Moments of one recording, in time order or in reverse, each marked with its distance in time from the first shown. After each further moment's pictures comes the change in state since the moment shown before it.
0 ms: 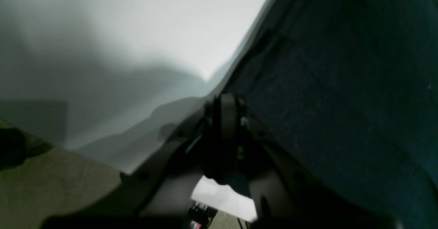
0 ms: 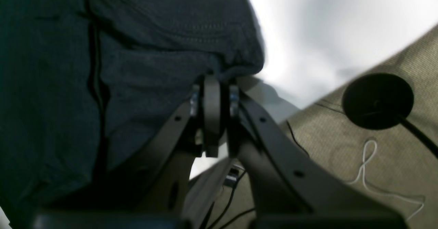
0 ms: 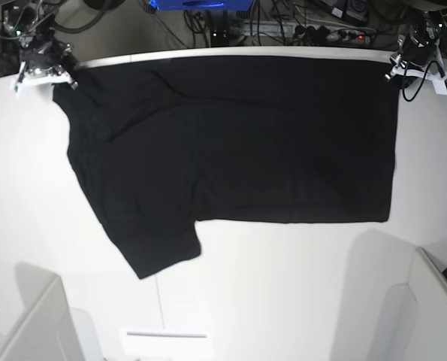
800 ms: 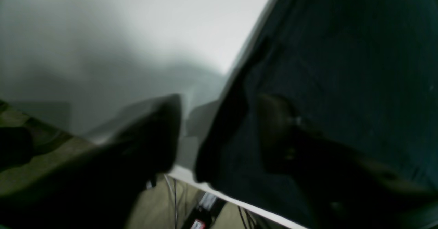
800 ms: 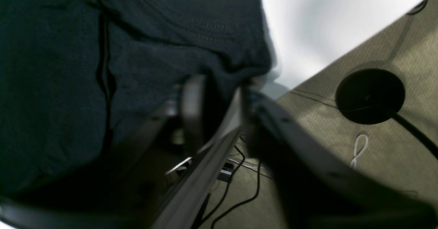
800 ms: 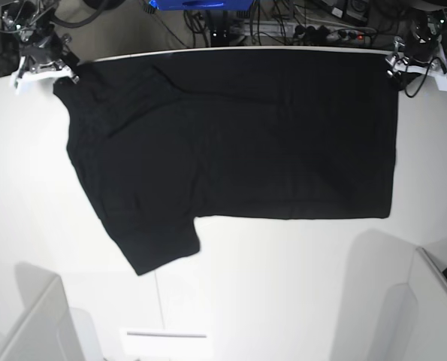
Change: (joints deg) left arm 1.4 0.4 -2.3 1.0 -0.2 0.0 -0.1; right arm -2.2 -0.8 0.2 3.8 -0.3 0.0 -1.6
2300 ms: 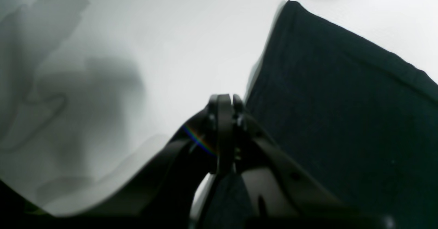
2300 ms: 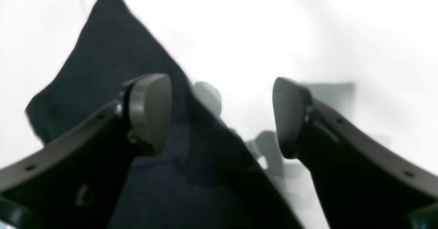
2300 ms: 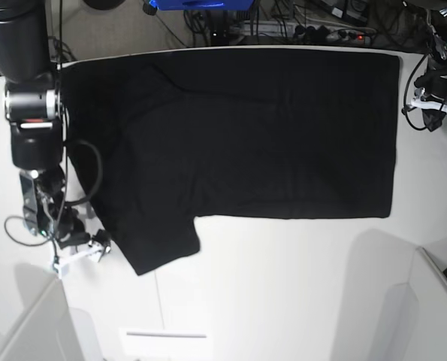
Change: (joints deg) left arm -7.9 0.0 -2.4 11.7 11.1 0.2 0.1; right arm 68.4 17.0 -47.1 -68.6 -0.3 1.4 19.5
